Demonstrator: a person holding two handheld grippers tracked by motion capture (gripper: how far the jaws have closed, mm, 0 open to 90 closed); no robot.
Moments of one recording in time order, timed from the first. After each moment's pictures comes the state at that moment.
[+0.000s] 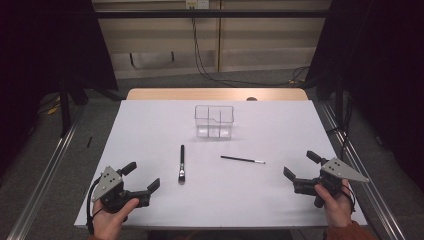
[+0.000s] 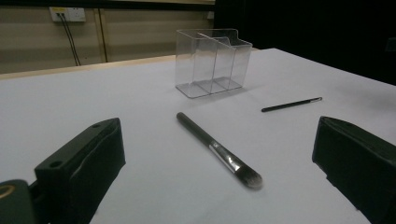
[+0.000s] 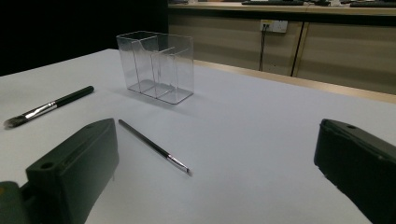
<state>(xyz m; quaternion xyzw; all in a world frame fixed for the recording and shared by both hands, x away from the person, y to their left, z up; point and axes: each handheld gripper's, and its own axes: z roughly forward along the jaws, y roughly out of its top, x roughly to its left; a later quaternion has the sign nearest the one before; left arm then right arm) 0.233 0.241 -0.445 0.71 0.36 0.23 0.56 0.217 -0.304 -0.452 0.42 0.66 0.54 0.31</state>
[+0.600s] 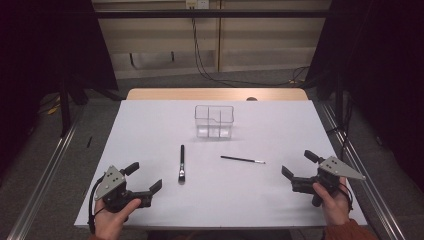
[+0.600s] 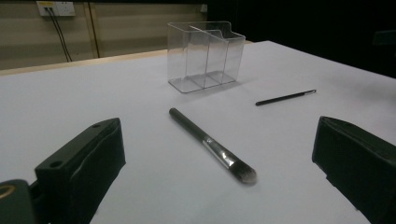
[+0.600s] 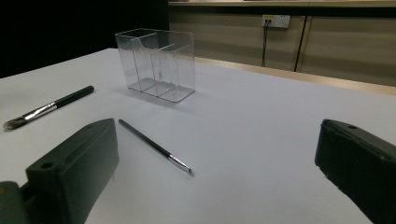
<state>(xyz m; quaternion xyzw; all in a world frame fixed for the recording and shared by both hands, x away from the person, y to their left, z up) 0.235 0.236 -0.446 0.73 0.34 0.22 0.56 0.224 -0.302 -0.456 0.43 0.66 0.54 0.30</state>
